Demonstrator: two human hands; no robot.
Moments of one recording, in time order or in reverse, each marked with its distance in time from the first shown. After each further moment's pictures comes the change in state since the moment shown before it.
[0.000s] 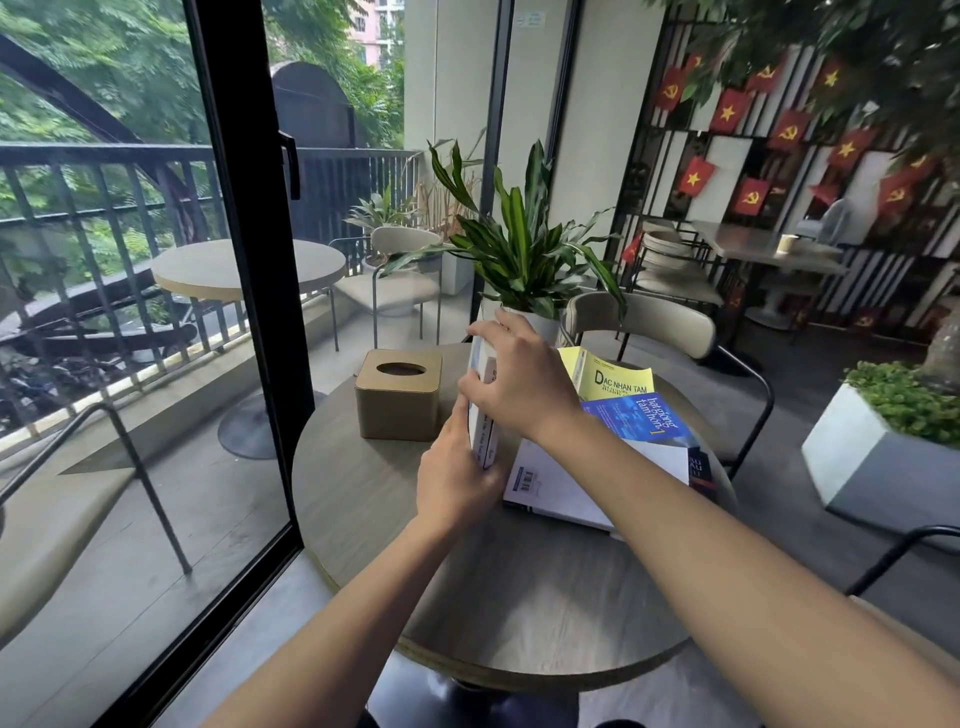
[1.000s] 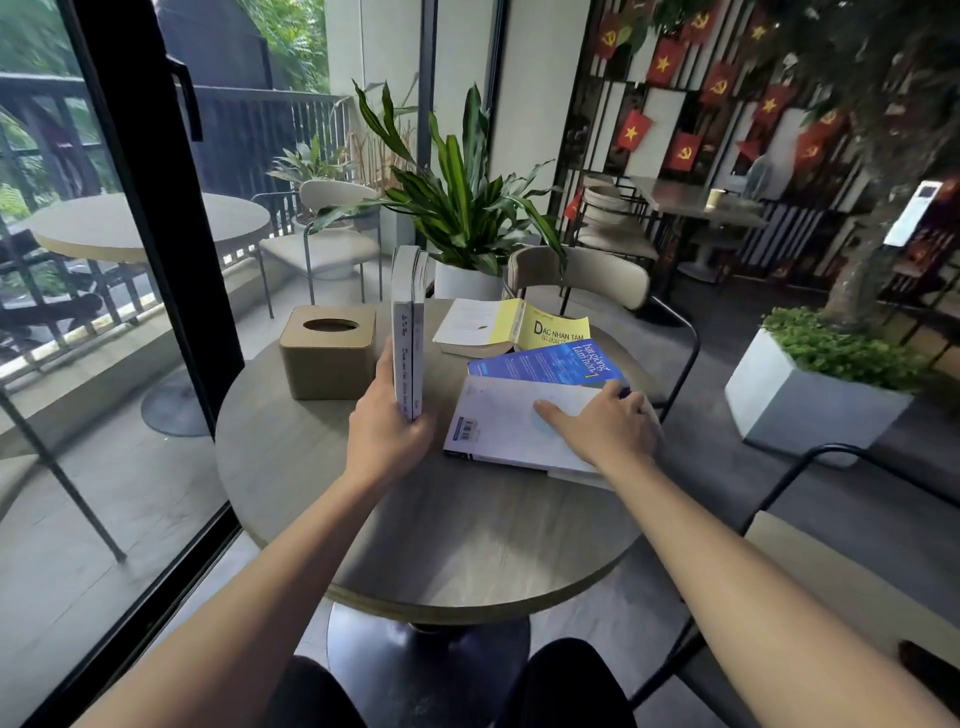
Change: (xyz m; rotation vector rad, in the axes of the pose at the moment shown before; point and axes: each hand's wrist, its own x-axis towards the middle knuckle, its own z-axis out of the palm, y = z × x) left_hand -0.002 -0.007 -0.003 -0.098 0.009 -0.042; right_hand -0.099 0.129 0.001 -0.253 -0.104 0.903
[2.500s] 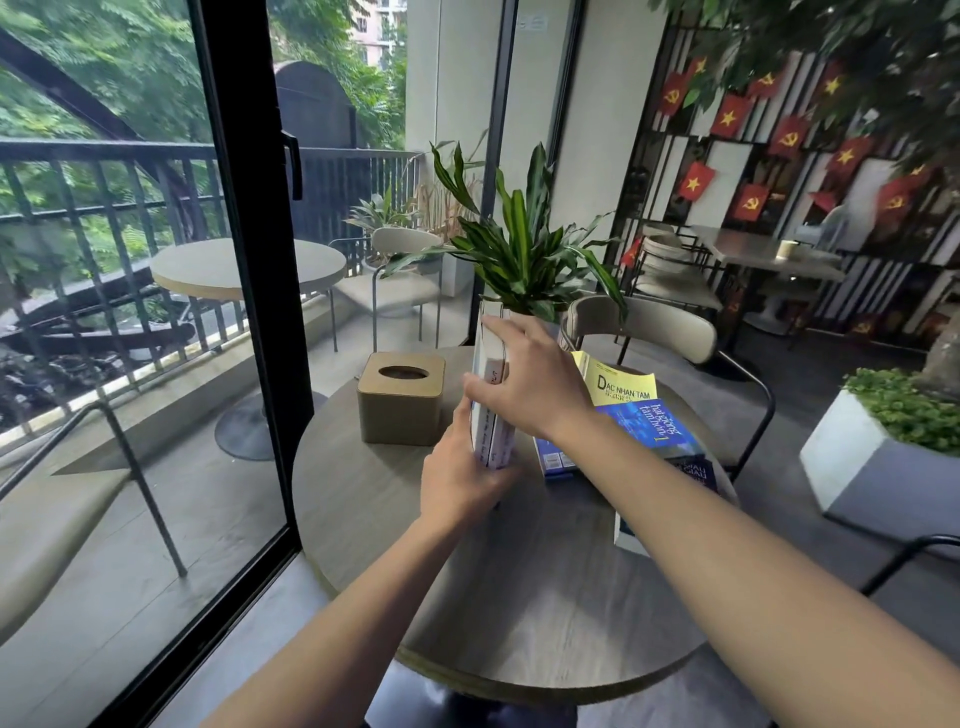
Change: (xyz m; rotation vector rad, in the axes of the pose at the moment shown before) left_hand 0.010 0.011 0.003 0.043 -0.030 -0.063; right_hand -0.023 -0.153 -0.038 0.243 0.110 -0.876
